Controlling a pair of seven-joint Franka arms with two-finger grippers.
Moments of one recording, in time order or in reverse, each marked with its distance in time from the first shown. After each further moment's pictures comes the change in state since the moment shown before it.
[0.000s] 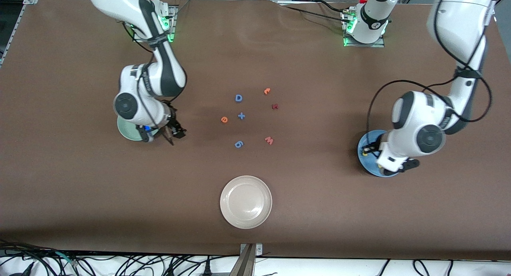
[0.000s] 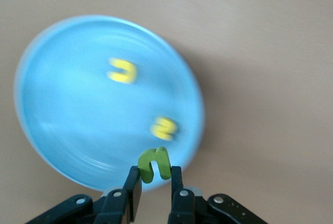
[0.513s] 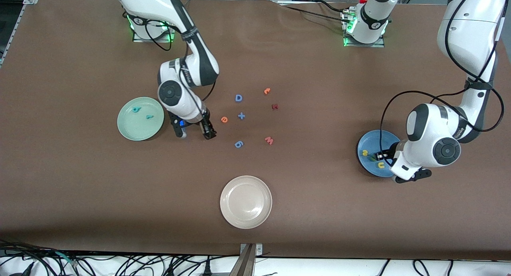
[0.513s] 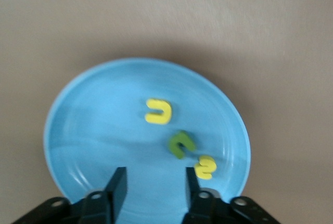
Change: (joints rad) left arm 0.047 0.083 -0.011 0.098 0.063 0.003 0.069; right arm 0.069 0.079 0.121 0.020 0.013 0.241 0.158
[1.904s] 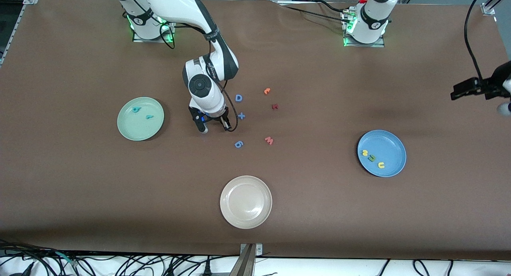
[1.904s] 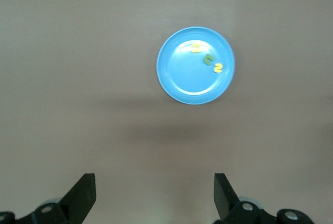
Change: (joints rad) left arm -0.156 -0.593 0.306 0.036 -0.130 -0.525 0.433; right arm 0.104 0.076 -0.004 0.010 0.003 0.098 0.039
